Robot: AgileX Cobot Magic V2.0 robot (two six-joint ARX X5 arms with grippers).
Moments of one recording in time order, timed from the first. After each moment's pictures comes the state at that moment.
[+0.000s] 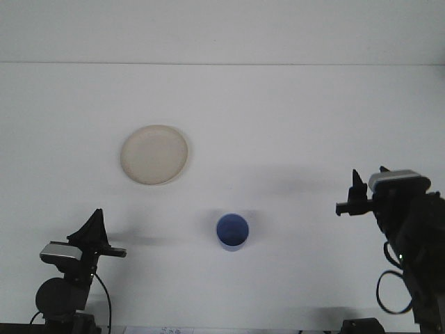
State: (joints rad) left arm -0.11 0.00 0.03 0.20 -0.02 -0.07; right arm 0.07 0.75 1.05 -0.62 -0.02 -0.04
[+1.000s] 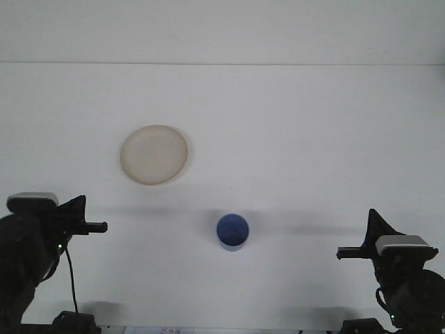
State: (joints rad) left arm -0.11 0.69 1.05 -0.74 -0.02 -0.11; right arm 0.07 0.31 0.67 -0.52 0.03 0.07
